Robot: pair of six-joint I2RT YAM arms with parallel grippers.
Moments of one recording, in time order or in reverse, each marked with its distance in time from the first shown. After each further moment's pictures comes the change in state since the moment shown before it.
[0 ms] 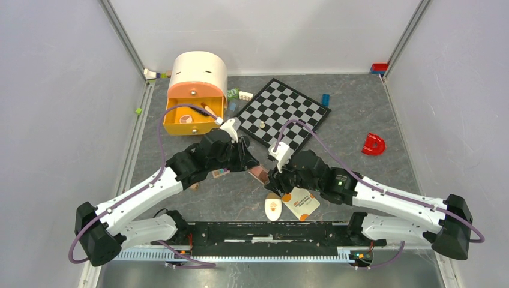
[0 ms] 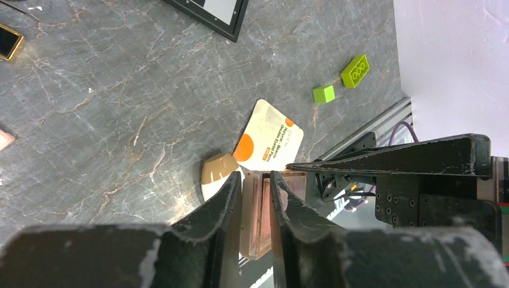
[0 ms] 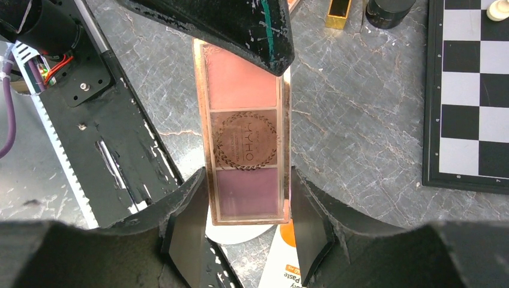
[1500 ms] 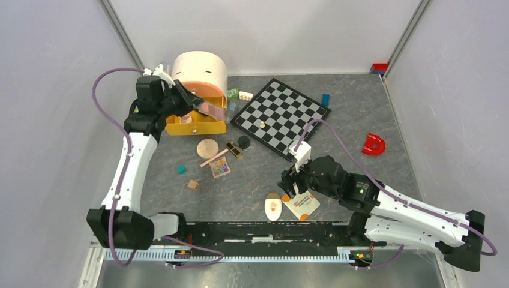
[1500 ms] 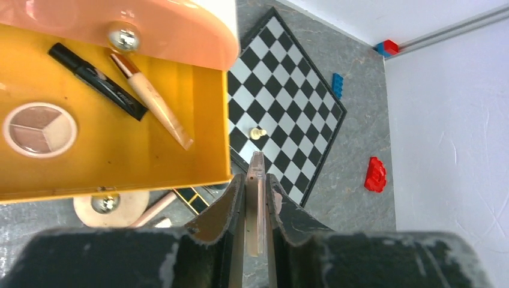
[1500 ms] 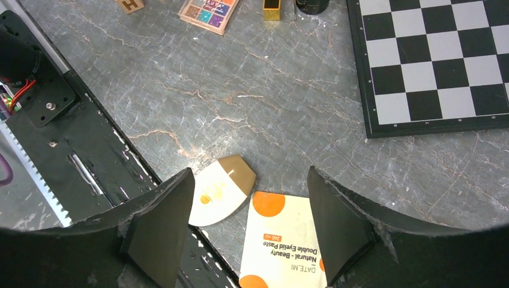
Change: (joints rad) left arm 0.754 0.156 0.390 -0.073 0.222 0.214; right arm 0.008 -0.201 -0.036 -0.136 0.183 0.058
